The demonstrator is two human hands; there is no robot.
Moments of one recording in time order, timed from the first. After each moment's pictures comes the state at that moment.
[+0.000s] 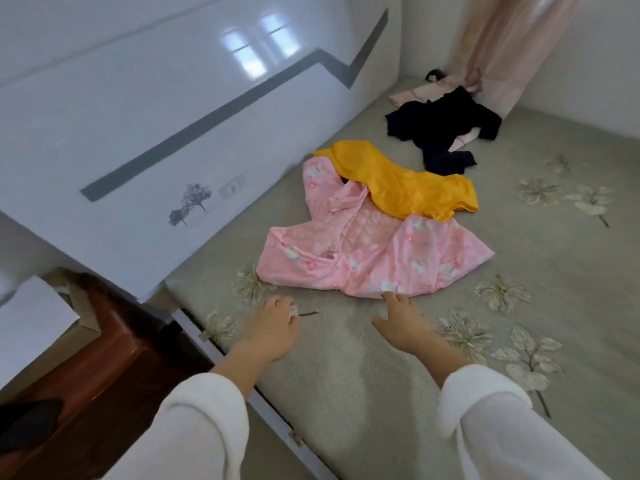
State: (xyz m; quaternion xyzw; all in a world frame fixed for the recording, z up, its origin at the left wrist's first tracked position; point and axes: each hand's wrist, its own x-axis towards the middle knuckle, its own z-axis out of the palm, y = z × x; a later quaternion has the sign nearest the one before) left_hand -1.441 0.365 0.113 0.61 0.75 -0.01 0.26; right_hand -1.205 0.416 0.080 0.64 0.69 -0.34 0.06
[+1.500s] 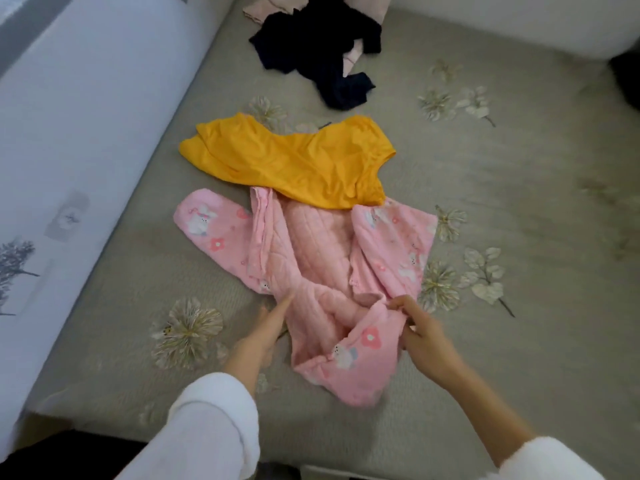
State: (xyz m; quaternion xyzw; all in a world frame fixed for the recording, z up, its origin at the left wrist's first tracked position) left_hand -1.454 0.513 -0.029 0.27 0.66 0.11 0.69; right_hand -1.225 0.395 0.038 0.75 0.39 -0.45 -0.29
